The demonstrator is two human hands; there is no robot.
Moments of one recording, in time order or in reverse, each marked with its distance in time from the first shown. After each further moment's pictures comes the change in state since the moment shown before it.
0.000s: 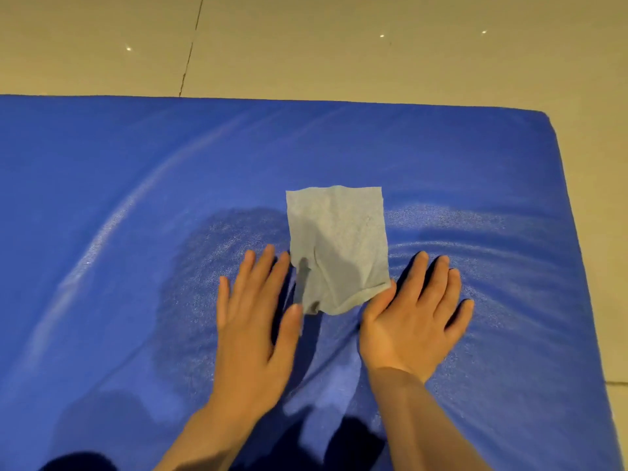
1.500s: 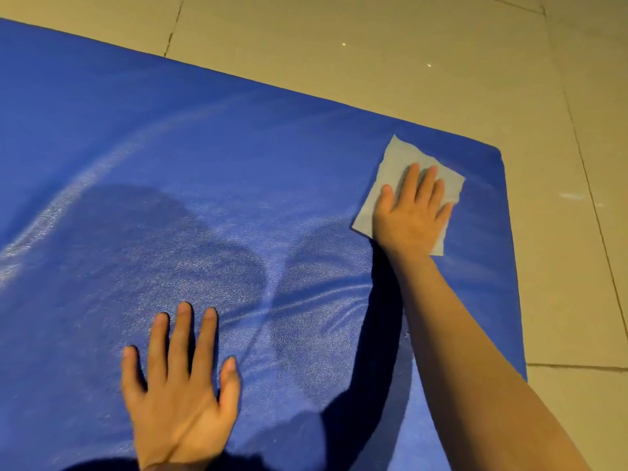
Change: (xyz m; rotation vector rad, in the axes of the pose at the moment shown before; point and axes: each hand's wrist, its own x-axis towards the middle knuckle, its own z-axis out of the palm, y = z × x) left_hand -0.081 -0.059 0.007 0.545 0.237 -0.156; right_hand 0.136 -0.034 0.018 -0.207 -0.257 -0.092
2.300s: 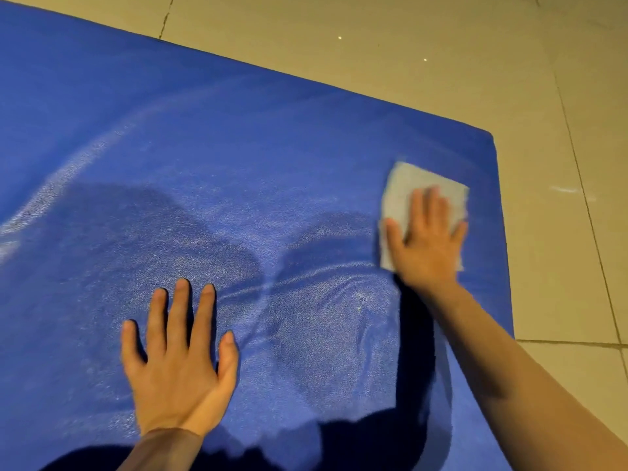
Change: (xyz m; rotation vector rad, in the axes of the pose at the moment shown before) left_hand 0.001 -0.001 0.000 -0.050 -0.083 -0.028; right_hand -0.049 0.064 -0.012 -0.058 -0.089 -0.204
